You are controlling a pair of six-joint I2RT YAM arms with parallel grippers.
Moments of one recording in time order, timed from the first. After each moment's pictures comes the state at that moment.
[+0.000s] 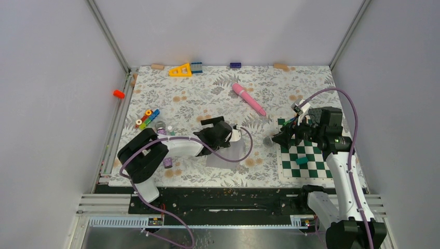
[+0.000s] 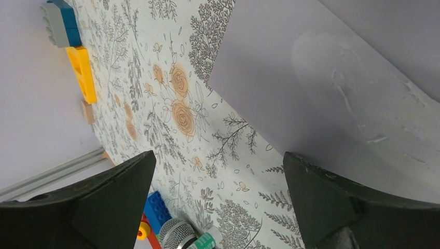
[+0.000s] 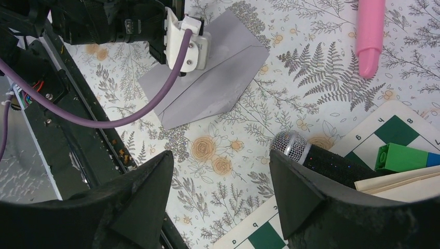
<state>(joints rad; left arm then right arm) -0.89 1.73 0.87 0.00 -0.53 0.71 -0.05 0.89 0.79 -0.64 -0.93 -0.33</state>
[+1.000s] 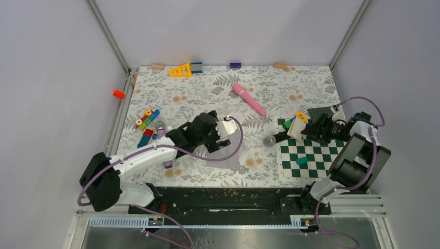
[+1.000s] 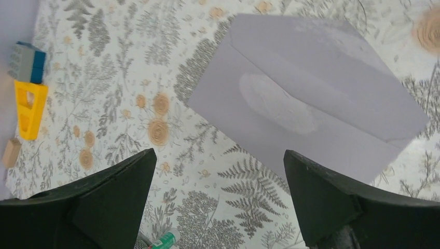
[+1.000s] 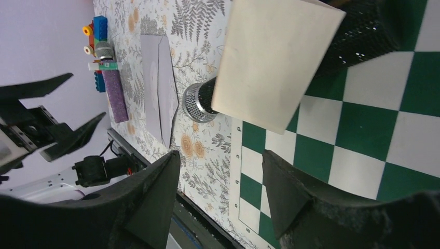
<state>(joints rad) -0.85 1.31 0.89 -0.25 -0.12 0.46 -0.62 1.54 0.94 -0.83 -1.02 -0.29</state>
